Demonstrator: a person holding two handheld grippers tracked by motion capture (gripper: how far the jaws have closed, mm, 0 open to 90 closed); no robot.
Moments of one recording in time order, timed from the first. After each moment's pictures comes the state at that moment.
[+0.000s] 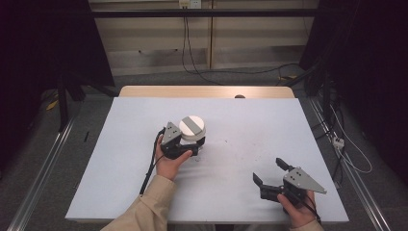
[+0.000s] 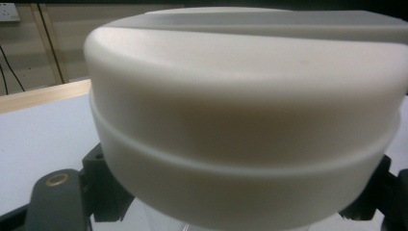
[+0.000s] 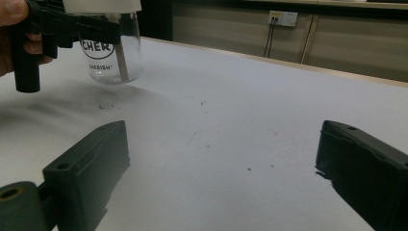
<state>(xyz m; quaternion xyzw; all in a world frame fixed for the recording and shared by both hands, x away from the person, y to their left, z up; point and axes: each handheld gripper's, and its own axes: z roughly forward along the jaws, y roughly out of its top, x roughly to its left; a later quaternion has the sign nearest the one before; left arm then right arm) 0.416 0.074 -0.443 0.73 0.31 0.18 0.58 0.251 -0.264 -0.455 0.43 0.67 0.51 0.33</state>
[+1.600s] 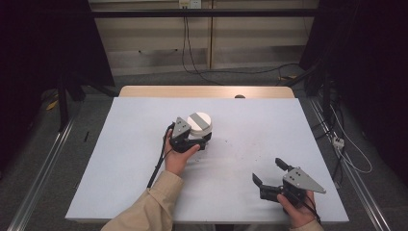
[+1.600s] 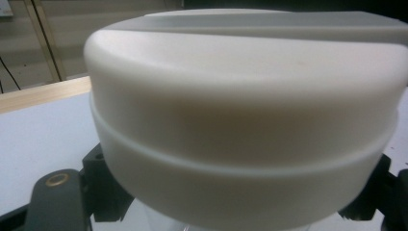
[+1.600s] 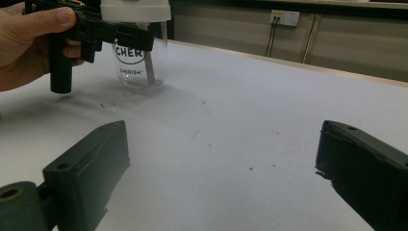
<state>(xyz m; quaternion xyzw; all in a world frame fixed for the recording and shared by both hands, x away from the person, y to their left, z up) 0.439 0.051 -0.453 0.74 0.31 0.18 0.57 0.251 -0.263 -0.455 0.42 0.67 0.51 0.33</state>
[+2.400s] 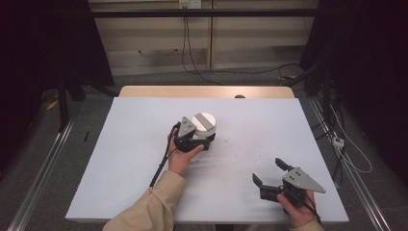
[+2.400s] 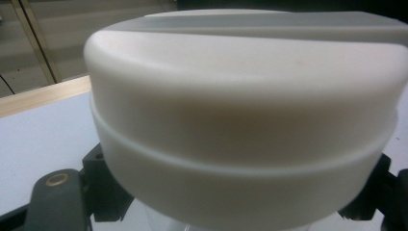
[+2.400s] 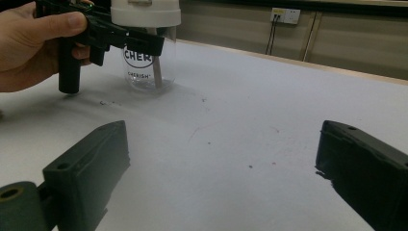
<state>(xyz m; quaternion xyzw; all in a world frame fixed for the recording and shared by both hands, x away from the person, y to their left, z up) 0.443 0.039 -0.456 0.76 0.29 0.19 0.55 0.251 -0.264 -0.456 0.42 0.67 0.51 0.33</state>
